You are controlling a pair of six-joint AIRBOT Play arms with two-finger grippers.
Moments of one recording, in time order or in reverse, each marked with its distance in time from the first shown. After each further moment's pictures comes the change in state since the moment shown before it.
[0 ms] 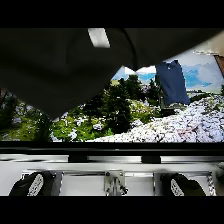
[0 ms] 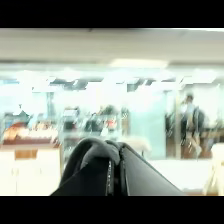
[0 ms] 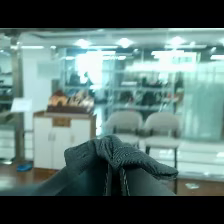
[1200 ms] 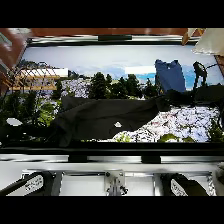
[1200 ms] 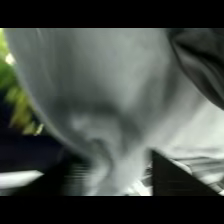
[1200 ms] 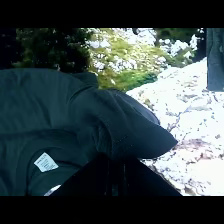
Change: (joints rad) left arm -0.079 -0.482 -1.316 0.069 -0.367 -0.143; right arm -0.001 -0.234 -0.807 -0.016 -0.389 0.194
